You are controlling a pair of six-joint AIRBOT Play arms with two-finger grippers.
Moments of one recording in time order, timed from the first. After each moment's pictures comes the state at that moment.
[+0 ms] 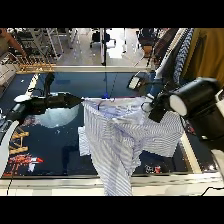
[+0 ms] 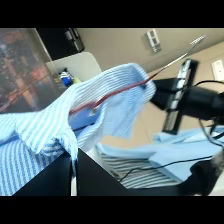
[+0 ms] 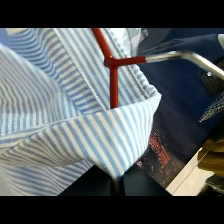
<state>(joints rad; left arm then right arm) 0.08 -1.64 1.42 0.02 -1.45 -0.82 0.55 -1.21 1.62 -1.99 1.52 0.96</state>
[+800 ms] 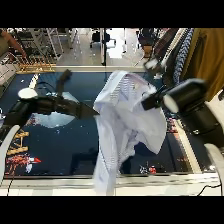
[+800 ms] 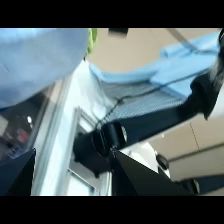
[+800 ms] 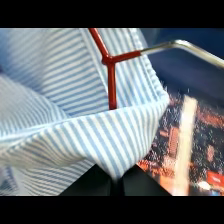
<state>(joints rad) -0.16 -1.45 1.42 0.22 -1.52 -0.86 0.49 -1.24 1.67 -2.02 1.39 1.69</state>
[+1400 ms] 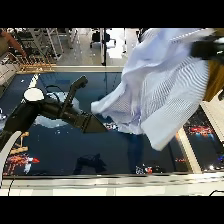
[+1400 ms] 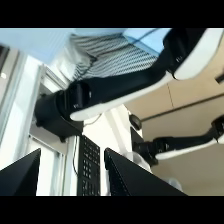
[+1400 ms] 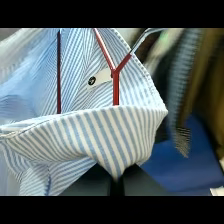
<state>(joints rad) -0.28 -1.37 1.42 0.26 -1.62 -0.99 0.14 -1.24 2.03 -1.96 1.16 1.79</state>
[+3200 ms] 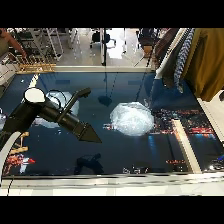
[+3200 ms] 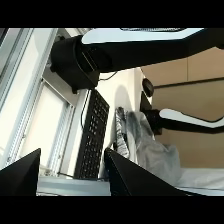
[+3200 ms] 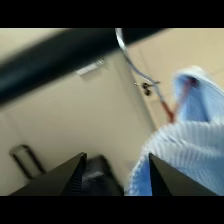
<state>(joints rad) -0.29 -1.36 1.42 0.44 -1.72 -1.12 -1.71 -1.17 2.07 -1.55 0.71 2.01</state>
